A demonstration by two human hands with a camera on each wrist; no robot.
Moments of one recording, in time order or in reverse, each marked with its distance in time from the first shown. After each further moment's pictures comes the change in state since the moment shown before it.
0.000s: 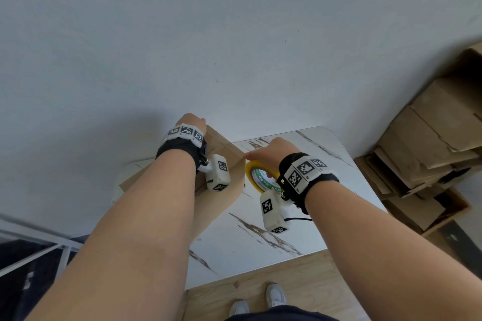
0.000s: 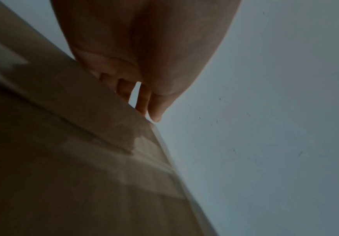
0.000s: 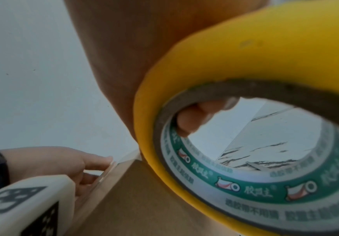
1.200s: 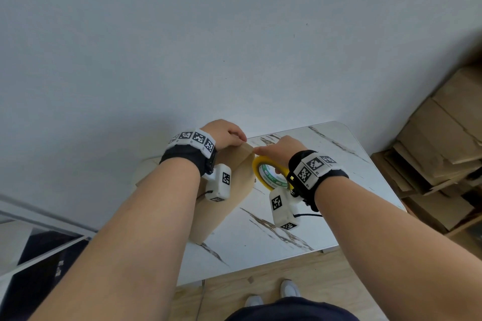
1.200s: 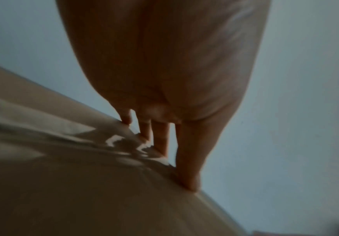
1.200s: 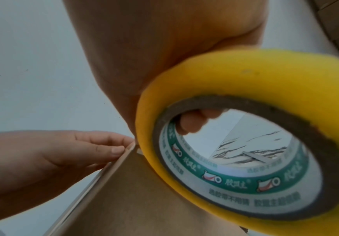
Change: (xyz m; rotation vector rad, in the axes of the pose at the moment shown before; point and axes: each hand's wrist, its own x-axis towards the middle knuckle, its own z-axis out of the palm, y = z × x) left_hand -0.042 0.008 -0.004 0.034 -0.303 0.492; right_hand -0.010 0.003 -0.001 -0.058 -0.047 -0.064
